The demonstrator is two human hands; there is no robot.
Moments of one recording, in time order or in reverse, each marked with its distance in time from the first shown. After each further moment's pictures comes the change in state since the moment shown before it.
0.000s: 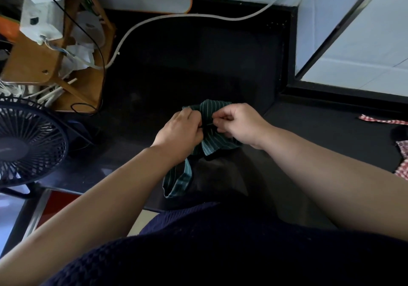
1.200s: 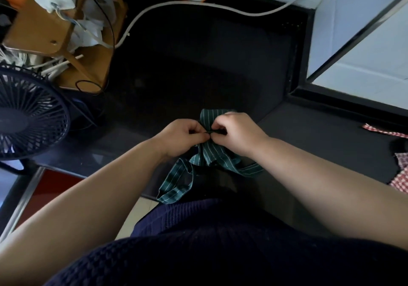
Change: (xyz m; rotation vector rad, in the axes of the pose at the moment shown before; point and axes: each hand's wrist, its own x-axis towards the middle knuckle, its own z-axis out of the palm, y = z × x) left_hand -0.020 -0.023 0.008 -0.772 -0.252 -0.285; right_hand -0.009 0.000 0.023 -0.722 -0.088 -0.266
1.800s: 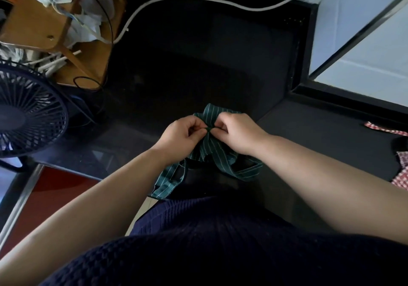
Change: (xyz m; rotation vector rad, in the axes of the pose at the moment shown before) left_hand -0.005 -0.011 0.012 0.036 0.194 0.121; right_hand 0.002 0.003 0.002 0.068 -0.044 0.076
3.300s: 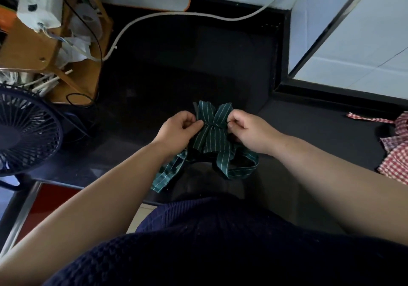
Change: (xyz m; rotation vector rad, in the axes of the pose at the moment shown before) left_hand 0.014 0.012 0.007 -0.118 0.028 -0.096; right_hand -0.035 0.030 -0.019 0.307 0.032 0.122
